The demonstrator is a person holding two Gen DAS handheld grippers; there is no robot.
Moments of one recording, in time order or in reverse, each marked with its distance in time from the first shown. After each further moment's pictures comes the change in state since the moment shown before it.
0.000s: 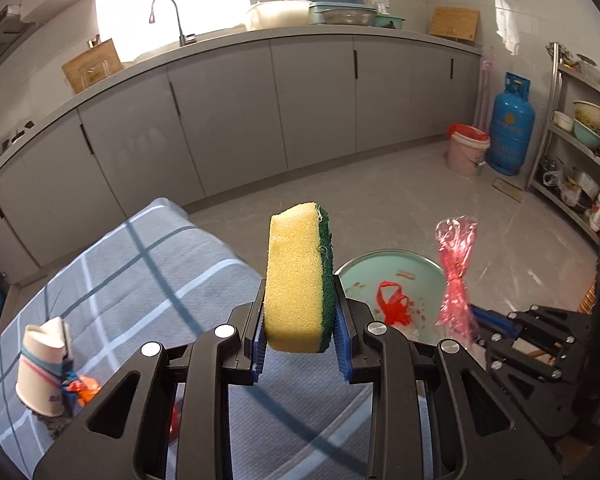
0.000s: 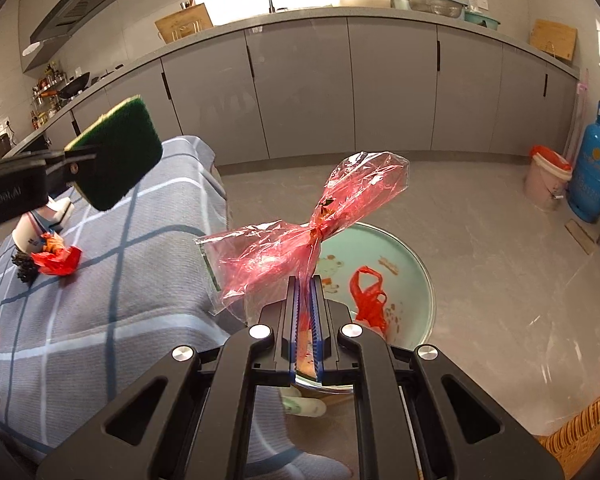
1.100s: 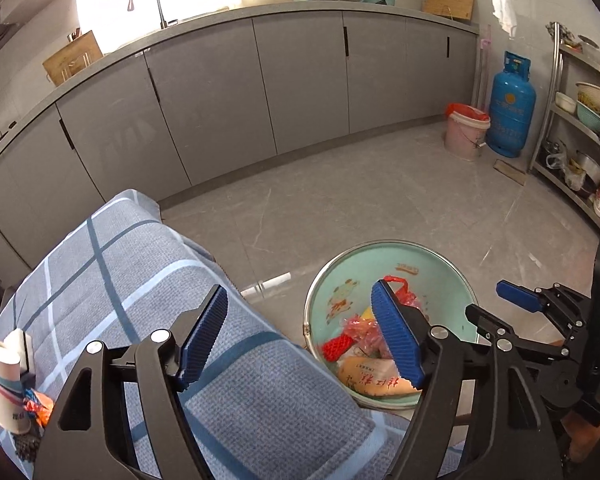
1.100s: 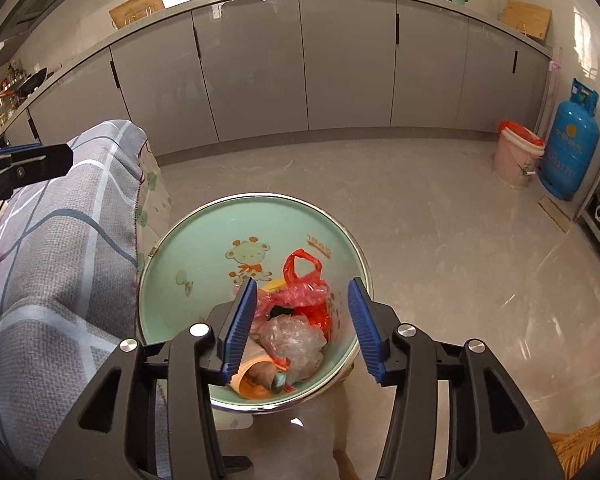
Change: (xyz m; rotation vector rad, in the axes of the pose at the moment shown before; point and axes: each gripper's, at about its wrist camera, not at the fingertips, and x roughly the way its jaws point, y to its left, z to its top) left arm 0.061 -0.025 -0.002 0.021 0.058 -0.002; right arm 0.045 -0.050 -0.023 0.059 0.038 -0.116
